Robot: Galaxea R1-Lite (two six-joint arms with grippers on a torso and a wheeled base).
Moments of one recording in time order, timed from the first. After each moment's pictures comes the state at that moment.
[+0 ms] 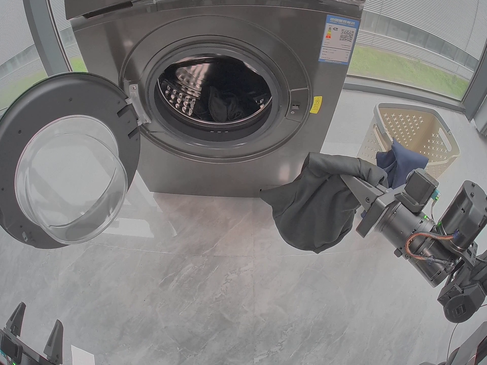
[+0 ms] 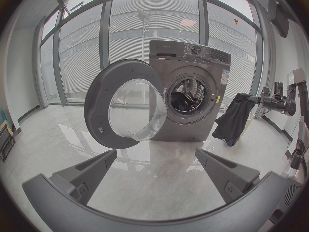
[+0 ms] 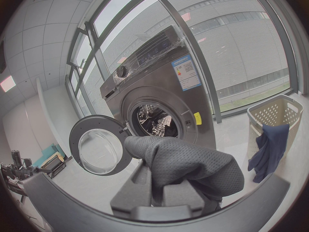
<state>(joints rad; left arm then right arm) 0.00 0.02 -0.02 0.00 0.02 -0.04 0.65 1.66 -0.39 -1.49 -0.09 0.18</state>
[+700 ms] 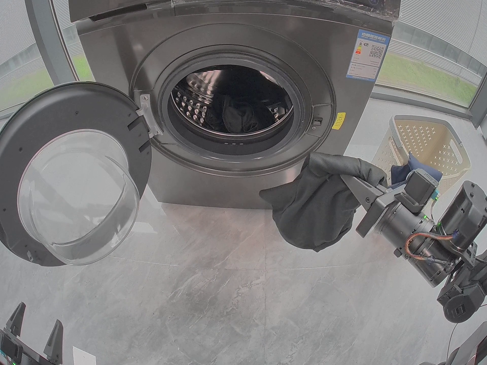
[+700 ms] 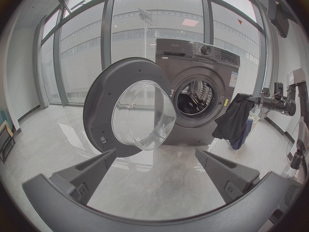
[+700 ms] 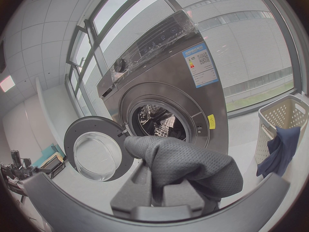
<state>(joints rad) 0.00 0.02 -0.02 0.00 0.02 -0.04 0.65 1.66 -0.39 -1.49 -0.10 0.18</state>
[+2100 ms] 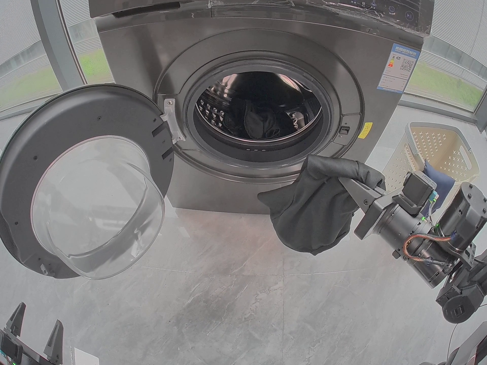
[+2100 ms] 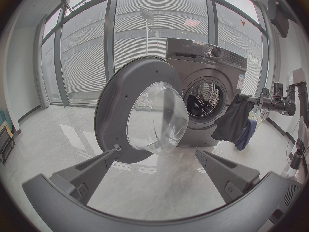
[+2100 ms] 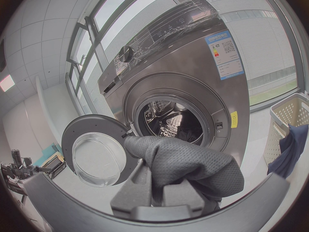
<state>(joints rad) 0.00 0.02 -0.02 0.00 0.02 -0.04 0.65 1.67 -0.39 -1.49 -0.10 0.18</state>
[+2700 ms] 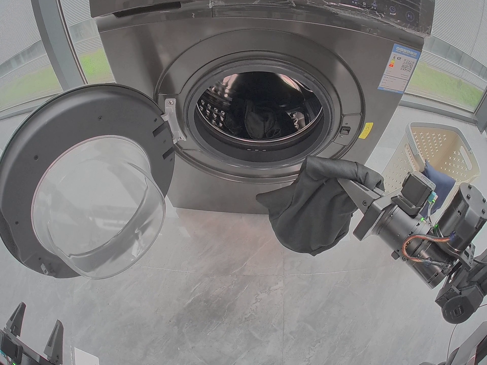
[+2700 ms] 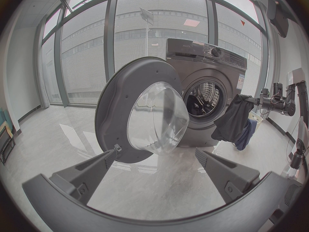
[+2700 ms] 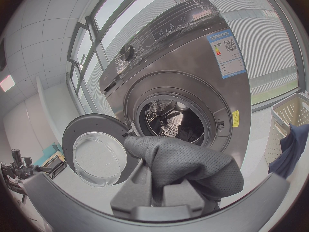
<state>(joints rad) 0.00 0.02 -0.02 -0.01 0.02 -0.04 0.65 1.67 -0.39 -1.49 -0.10 0.18</state>
